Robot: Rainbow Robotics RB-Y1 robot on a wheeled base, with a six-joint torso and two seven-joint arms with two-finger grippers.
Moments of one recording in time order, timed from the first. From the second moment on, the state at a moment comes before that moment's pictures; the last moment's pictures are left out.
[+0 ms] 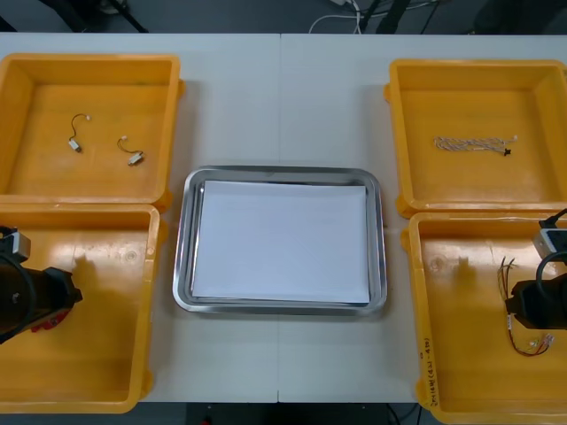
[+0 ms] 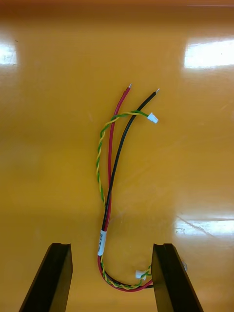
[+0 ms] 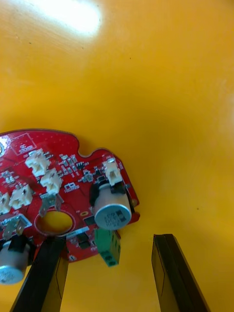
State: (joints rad) right arm 0.17 -1.02 0.08 -2.11 -0.80 1.25 1.11; left arm 0.11 0.59 0.17 -2.01 0.64 1.48 -1.04
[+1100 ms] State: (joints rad) right arm 0.15 -0.98 0.16 -2.03 -0.75 1.20 1.11; left arm 0.11 0.59 0.16 -2.00 0.63 1.48 -1.03
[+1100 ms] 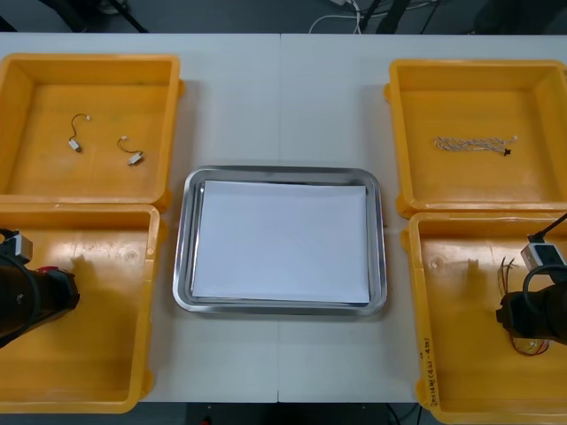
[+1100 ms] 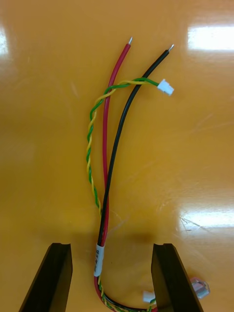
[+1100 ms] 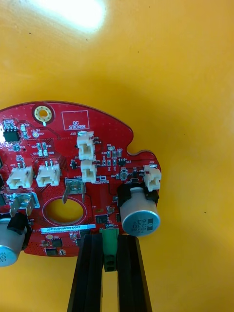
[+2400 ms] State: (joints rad) right arm 0.14 -0.95 0.19 -2.00 -0.70 1.13 1.11; left arm -0.06 0.59 0.23 -2.15 0.68 1.91 -1.03
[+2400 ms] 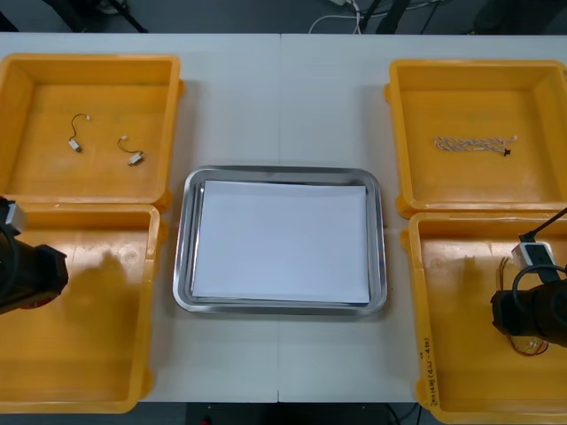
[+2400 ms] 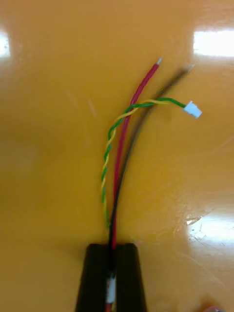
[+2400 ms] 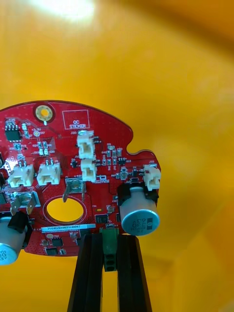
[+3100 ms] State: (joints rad) right arm 0.13 -0.94 0.12 -2.07 -0.71 1.35 1.11; left arm -0.28 0.70 0.19 -2.19 0.88 1.91 -1.03
